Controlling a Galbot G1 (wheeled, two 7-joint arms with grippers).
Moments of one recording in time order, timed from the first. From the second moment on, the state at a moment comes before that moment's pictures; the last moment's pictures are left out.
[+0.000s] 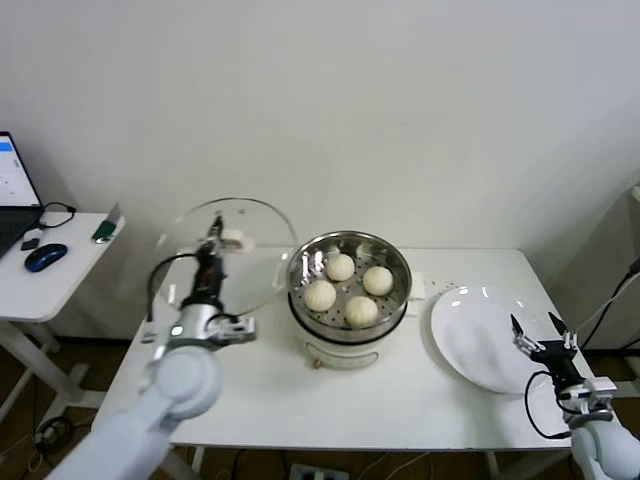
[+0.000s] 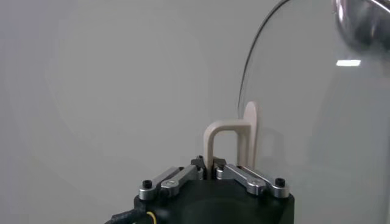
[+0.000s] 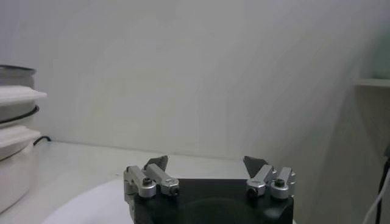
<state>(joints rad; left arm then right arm) 0.89 -0.95 0.02 -2.00 1.12 0.72 0.07 -1.29 1.10 0.78 1.45 0.39 0.13 -0.24</state>
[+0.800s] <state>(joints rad) 0.70 -1.39 0.27 -1.70 1.29 0.74 0.20 -1.28 1.13 0.81 1.40 0.34 0.14 -0.25</state>
